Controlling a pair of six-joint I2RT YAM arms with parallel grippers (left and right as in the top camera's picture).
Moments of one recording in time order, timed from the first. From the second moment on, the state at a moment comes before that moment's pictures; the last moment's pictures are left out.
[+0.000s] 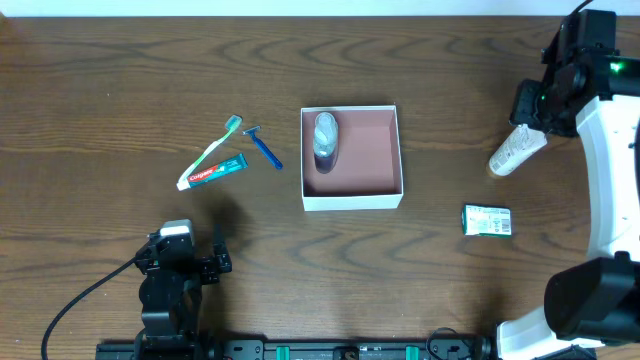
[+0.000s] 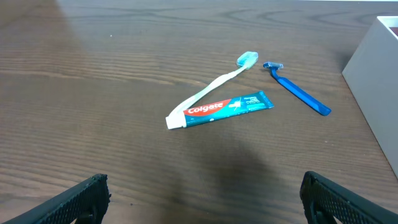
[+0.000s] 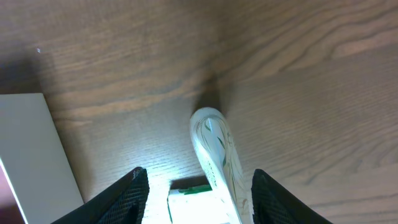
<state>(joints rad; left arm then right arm) 0.00 0.01 0.15 -0.55 -0.11 -0.04 -0.11 1.73 1.71 -1.20 0.08 0.17</state>
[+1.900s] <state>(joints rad) 0.00 0.01 0.15 -0.55 -0.11 -0.04 0.44 1.78 1.99 -1.33 0.01 0.31</state>
